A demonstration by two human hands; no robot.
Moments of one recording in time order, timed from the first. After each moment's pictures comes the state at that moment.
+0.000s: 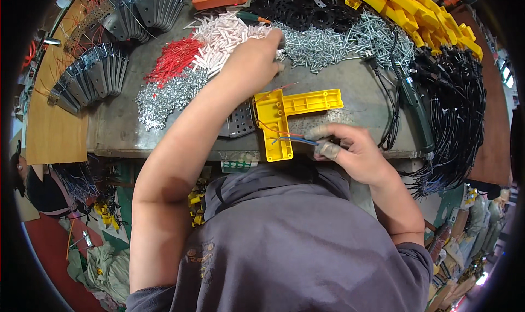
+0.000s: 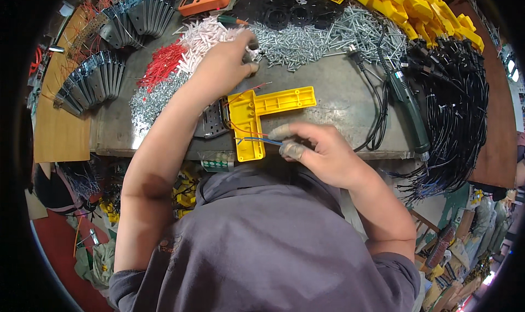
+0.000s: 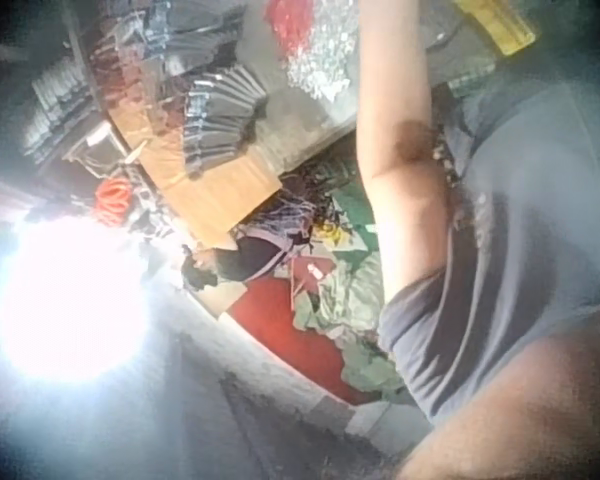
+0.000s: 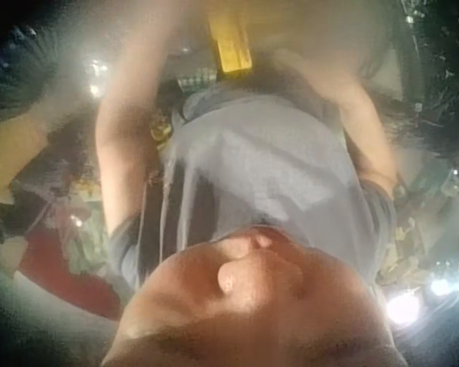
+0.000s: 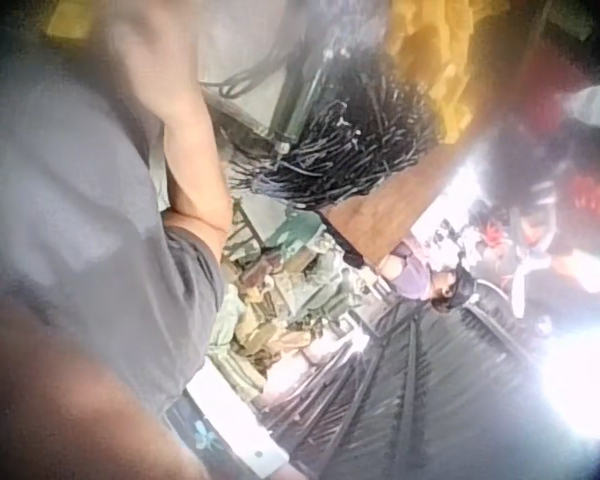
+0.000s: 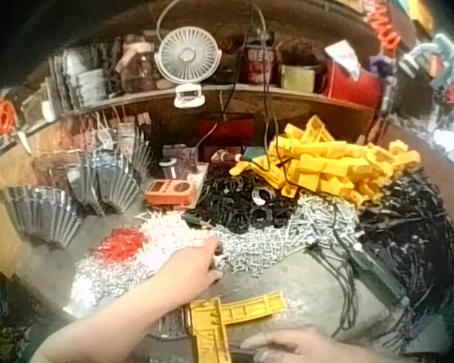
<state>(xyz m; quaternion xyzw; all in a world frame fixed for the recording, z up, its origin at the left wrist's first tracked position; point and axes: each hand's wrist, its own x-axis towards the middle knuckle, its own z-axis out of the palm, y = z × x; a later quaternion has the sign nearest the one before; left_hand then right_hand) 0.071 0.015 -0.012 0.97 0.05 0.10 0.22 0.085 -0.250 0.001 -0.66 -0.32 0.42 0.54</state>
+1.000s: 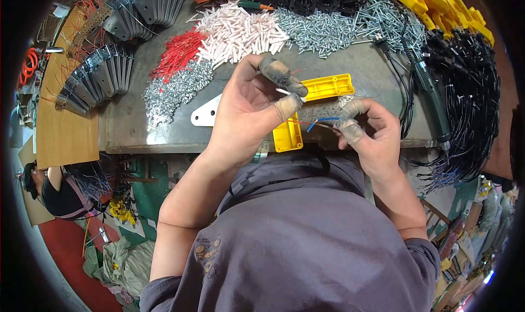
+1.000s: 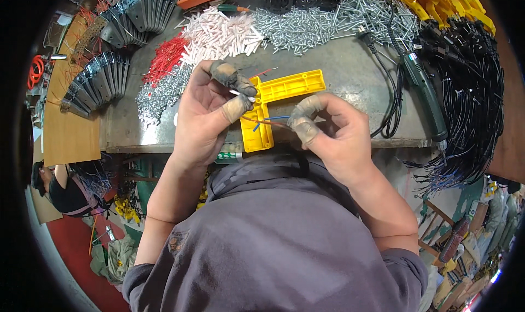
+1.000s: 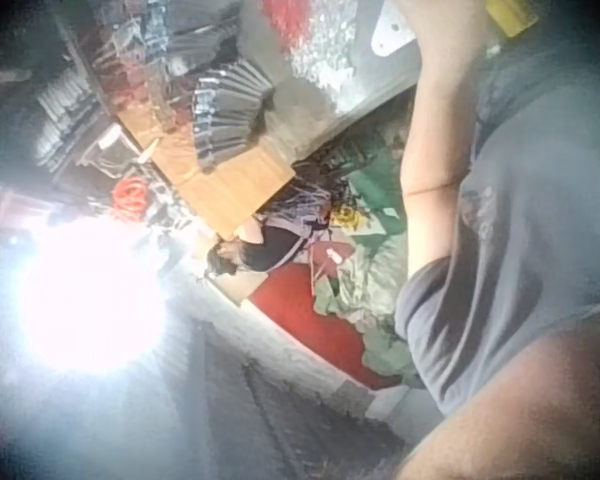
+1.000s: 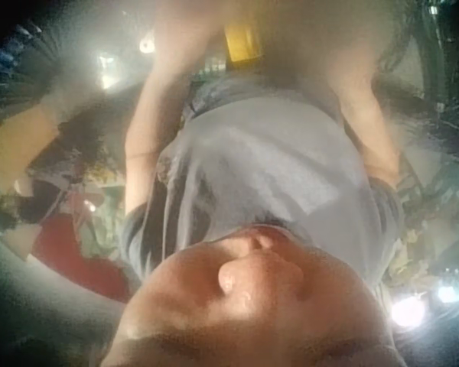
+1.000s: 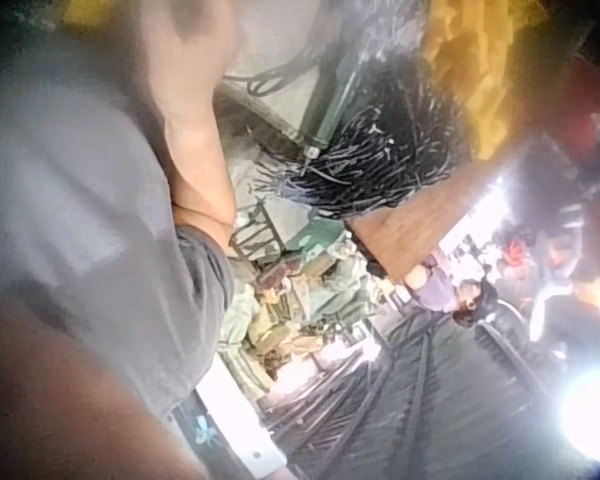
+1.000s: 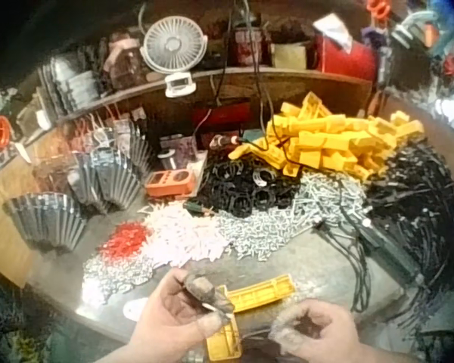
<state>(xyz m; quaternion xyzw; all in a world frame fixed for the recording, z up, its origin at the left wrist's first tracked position) -0.019 -0.047 0.005 0.52 0.05 0.15 0.84 0.065 -0.243 0.001 -0.60 -0.20 0.29 0.72</state>
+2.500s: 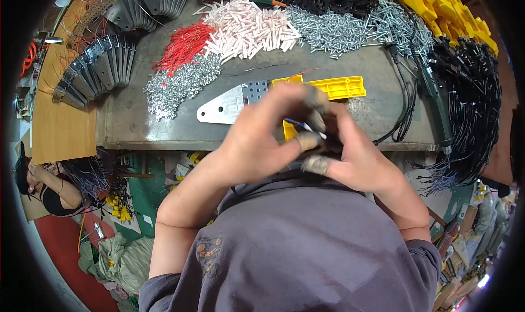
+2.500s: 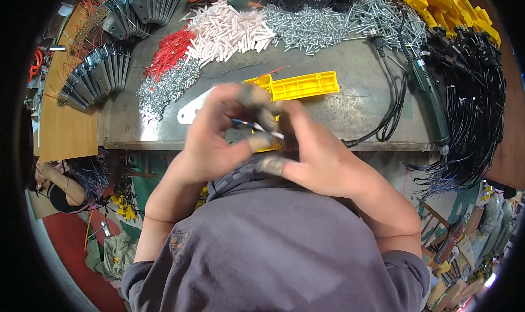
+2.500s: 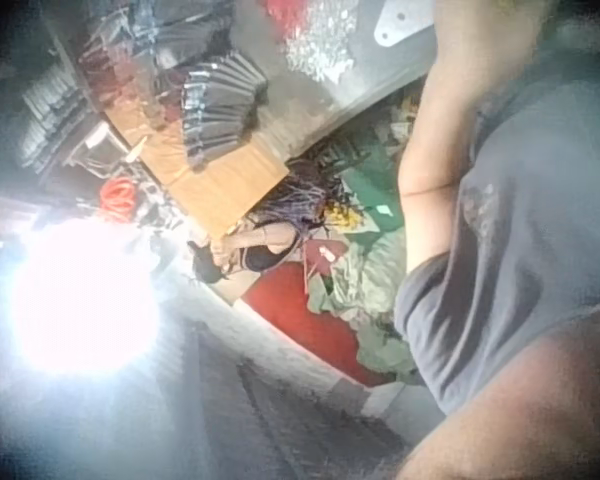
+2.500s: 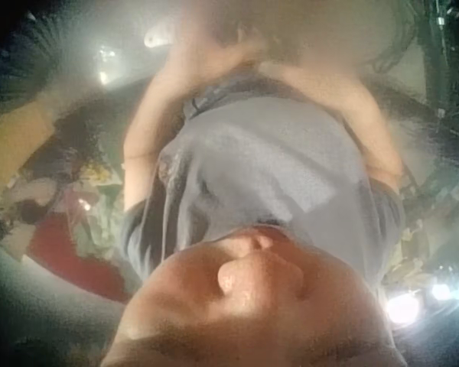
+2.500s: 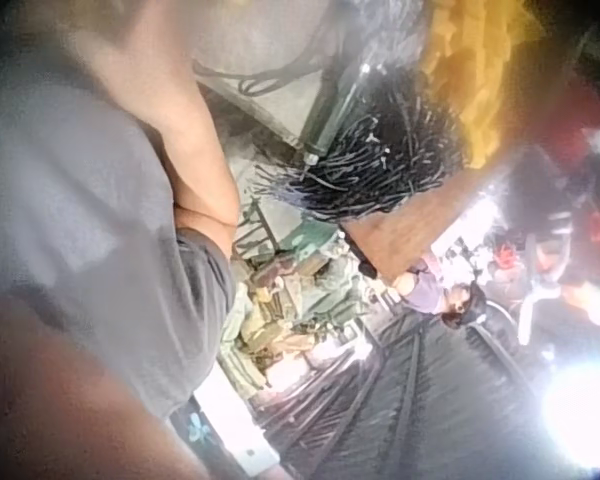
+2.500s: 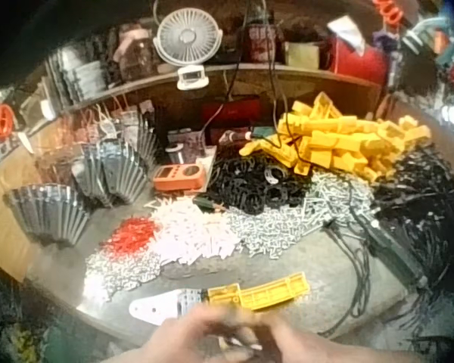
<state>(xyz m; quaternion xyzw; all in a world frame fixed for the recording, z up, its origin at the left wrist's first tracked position) -0.042 -0.039 -0.002 0.78 -0.09 0.14 0.61 0.054 -0.218 -0.003 -0.66 -0.44 0.33 0.52</state>
